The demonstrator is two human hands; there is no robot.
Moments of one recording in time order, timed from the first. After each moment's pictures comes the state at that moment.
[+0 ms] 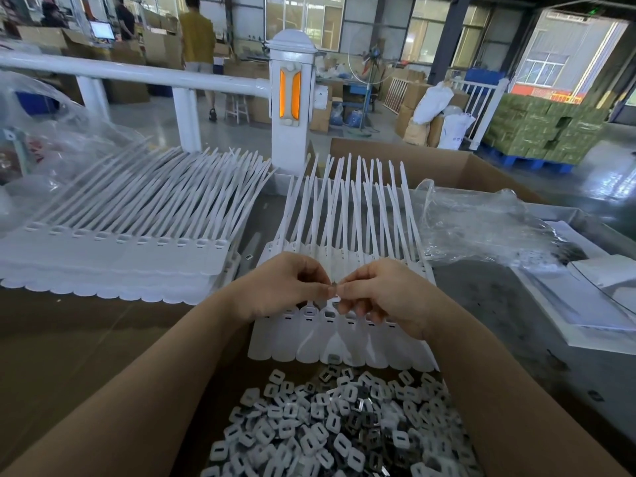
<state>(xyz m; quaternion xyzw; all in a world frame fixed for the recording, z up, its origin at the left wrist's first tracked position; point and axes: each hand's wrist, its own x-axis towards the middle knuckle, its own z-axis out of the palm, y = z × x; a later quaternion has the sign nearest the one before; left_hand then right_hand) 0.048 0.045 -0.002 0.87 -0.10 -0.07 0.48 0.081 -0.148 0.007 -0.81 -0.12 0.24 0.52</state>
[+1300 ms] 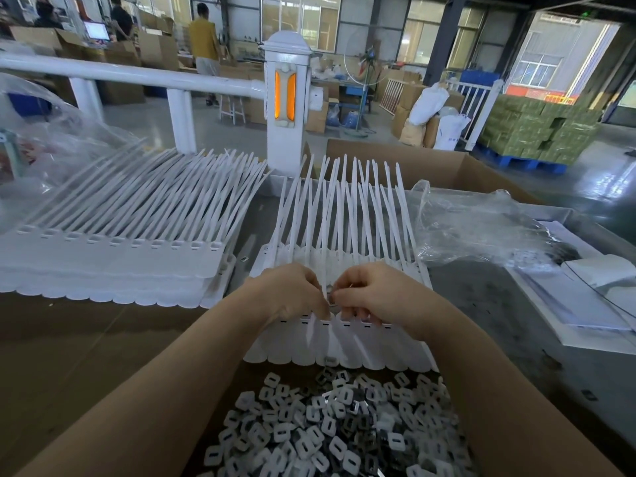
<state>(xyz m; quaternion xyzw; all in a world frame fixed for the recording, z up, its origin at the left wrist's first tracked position) 0.049 0.023 0.004 0.91 0.07 -0.15 0.37 0.078 -0.148 0.010 -0.87 -0.19 0.21 0.41</state>
